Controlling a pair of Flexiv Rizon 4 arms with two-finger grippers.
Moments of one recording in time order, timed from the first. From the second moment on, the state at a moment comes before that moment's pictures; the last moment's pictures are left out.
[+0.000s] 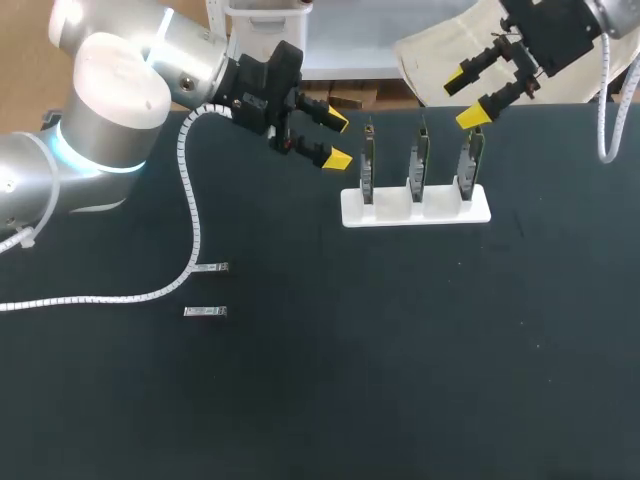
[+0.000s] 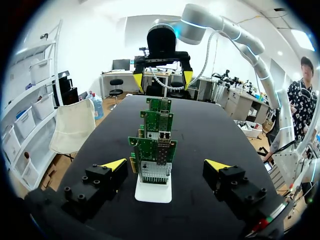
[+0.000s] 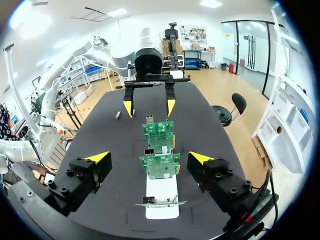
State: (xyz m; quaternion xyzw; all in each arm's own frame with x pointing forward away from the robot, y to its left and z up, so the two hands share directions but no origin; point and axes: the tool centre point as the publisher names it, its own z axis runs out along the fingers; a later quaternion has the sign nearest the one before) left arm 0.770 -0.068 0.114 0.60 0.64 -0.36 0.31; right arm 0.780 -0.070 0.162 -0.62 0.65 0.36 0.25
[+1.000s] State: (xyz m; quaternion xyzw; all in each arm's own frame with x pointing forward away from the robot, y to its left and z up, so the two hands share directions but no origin) left arm 0.668 0.101 0.131 0.62 0.73 -0.23 0.18; right arm 0.780 -0.070 0.162 -0.62 0.65 0.36 0.25
